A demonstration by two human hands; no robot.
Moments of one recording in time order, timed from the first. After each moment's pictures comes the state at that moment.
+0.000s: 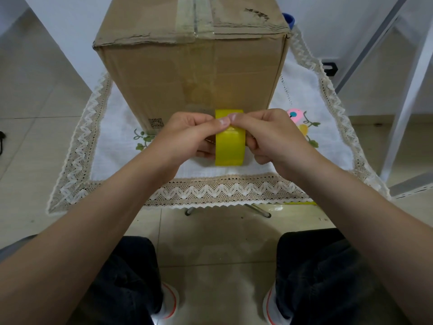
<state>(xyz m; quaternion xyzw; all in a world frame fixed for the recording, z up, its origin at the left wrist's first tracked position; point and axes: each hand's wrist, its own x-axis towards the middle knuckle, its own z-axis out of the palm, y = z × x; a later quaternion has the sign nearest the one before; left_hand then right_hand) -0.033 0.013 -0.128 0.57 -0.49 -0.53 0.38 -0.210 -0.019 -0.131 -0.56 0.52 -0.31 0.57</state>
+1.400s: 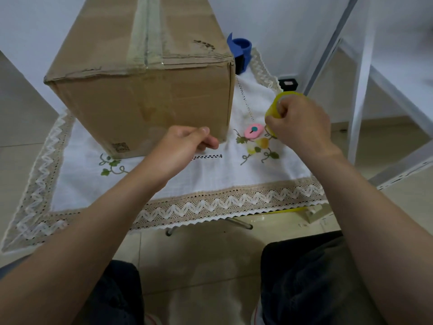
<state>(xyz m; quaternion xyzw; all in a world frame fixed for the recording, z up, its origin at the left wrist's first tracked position) -0.079 -0.015 -0.127 0.62 -0.54 -0.46 0.33 -0.317 -0.077 -0.128 -0.69 0.68 -0.24 0.05</state>
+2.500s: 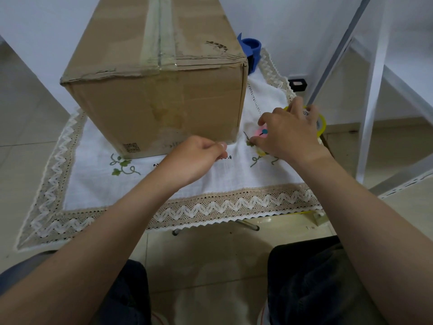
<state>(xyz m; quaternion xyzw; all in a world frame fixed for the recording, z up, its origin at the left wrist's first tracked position) -0.080 -0.013 -0.133 0.64 -0.59 -0.44 0.22 -0.289 -0.090 -0.155 -0.75 0.66 -0.02 -0.06</state>
